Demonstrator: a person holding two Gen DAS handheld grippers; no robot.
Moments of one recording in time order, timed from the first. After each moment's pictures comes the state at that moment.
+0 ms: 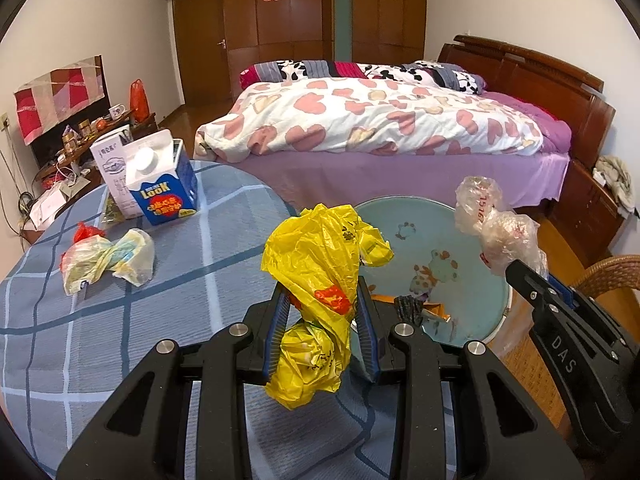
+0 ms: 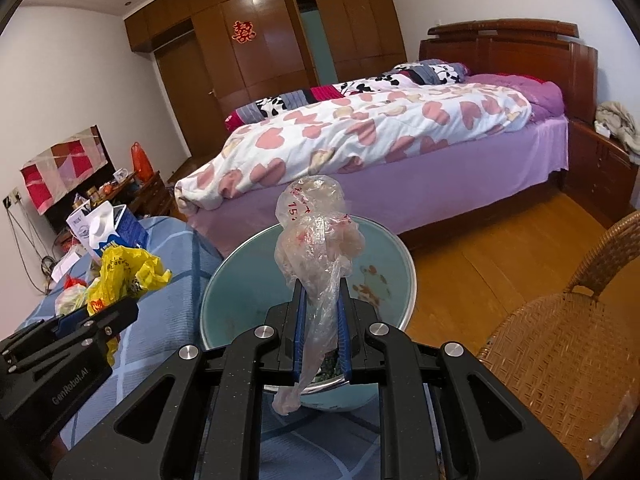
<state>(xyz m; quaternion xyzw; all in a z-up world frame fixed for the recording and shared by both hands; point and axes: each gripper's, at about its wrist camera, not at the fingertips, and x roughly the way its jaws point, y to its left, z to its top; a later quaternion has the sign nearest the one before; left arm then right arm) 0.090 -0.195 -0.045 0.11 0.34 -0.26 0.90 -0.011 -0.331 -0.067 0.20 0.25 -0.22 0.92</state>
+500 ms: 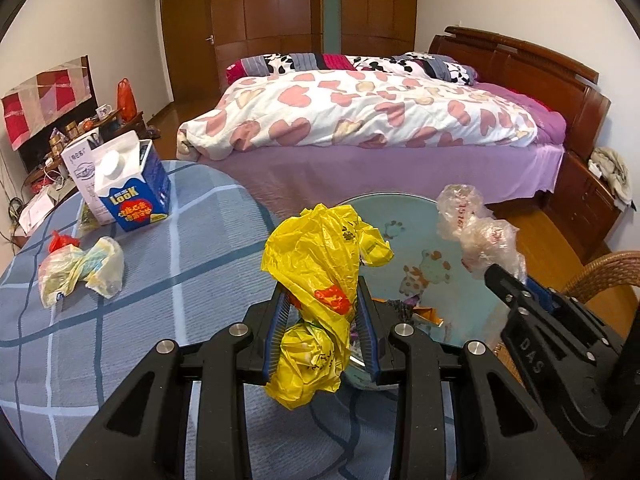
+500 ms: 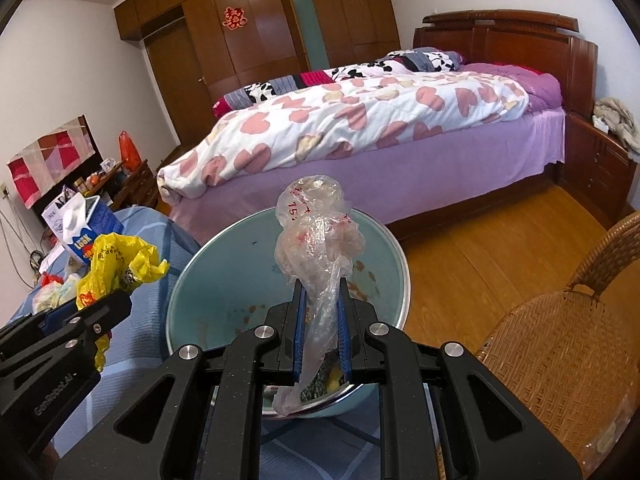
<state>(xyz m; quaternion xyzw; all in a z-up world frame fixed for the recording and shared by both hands) 0.102 -0.223 -0.057 0.12 0.35 -0.27 0.89 0.013 -0.349 -0.087 0.20 0.28 -0.23 0.91</state>
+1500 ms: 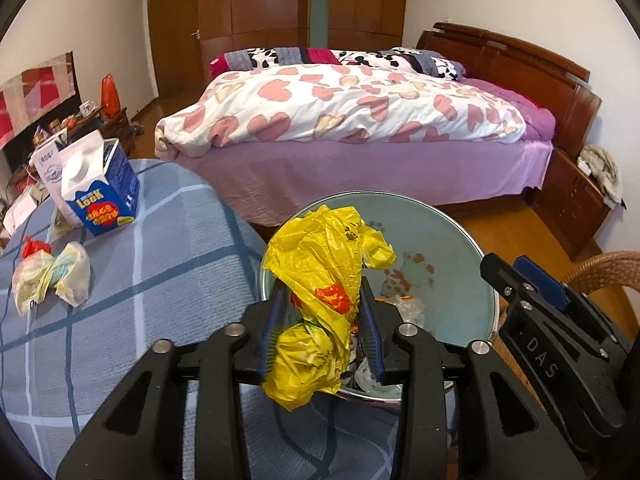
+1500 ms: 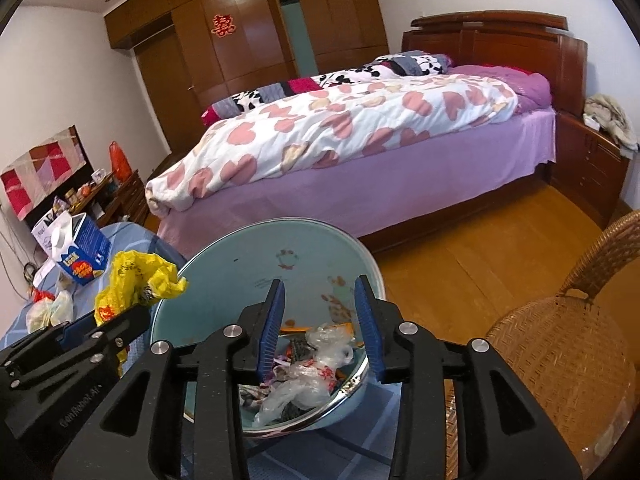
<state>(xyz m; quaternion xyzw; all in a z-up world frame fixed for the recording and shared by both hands) 0.109 -0.248 -0.066 0.11 0.36 -0.30 0.88 0.008 -0.366 -0.083 0.21 0.27 -0.26 0.91</state>
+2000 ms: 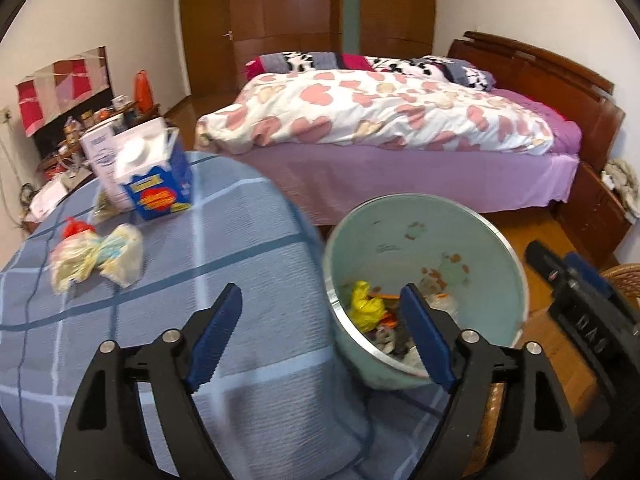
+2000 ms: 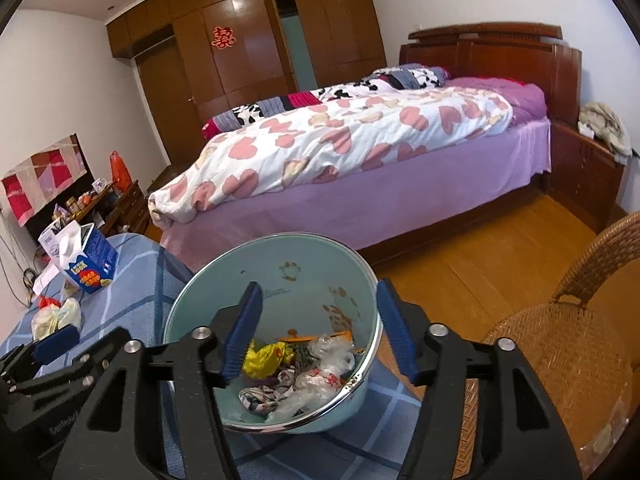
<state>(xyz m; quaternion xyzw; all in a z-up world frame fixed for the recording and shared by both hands) 0.106 -0.204 -0.057 0.10 0.36 -0.24 0.90 -0.001 -0.355 -0.066 0.19 0.25 -0.26 0.91</state>
